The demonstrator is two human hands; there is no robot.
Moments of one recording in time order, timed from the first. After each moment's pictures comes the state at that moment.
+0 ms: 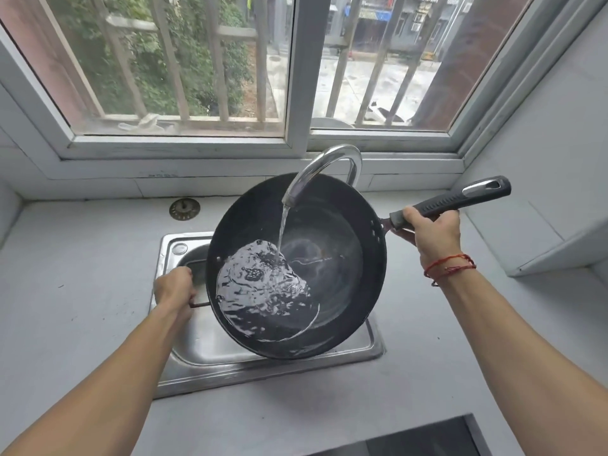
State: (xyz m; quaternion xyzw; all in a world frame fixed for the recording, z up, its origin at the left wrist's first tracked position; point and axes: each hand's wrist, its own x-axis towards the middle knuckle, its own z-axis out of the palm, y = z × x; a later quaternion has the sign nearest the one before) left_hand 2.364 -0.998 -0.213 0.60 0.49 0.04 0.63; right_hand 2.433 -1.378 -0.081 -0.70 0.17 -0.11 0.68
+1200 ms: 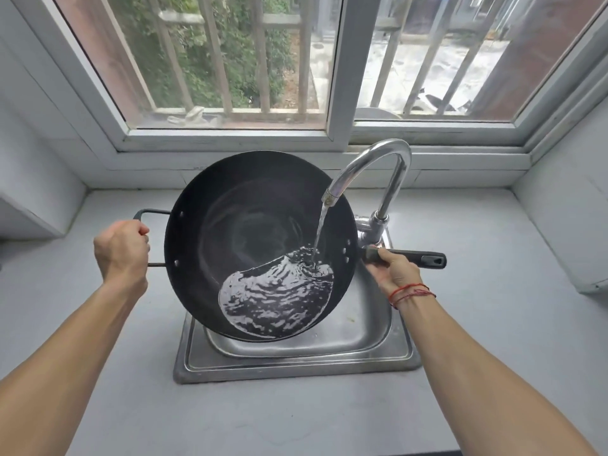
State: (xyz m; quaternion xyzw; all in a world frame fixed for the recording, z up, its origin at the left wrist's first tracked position) left_hand 2.349 -0.906 -0.130 0.63 0.43 0.26 0.59; right_hand 2.448 -1.303 -0.212 -0.36 0.31 0.11 0.87
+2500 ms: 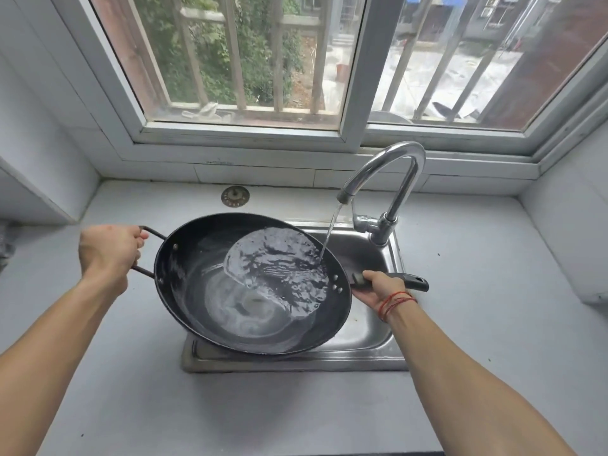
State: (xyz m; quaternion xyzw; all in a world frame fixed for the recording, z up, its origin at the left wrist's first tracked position) left_hand 2.325 -0.867 -0.132 0.66 0.44 0.17 0.58; right_hand 2.419 -1.276 -0.234 -0.50 0.38 0.20 0.75
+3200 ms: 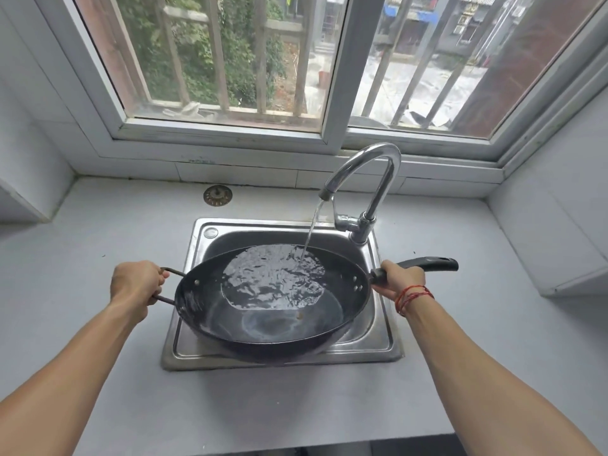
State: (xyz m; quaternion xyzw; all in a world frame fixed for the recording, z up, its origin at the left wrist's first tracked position) left_hand 2.312 -0.905 -0.203 0.66 0.50 0.04 0.57; right_hand 2.411 -1.329 -0.175 -0.68 0.38 0.09 0.62
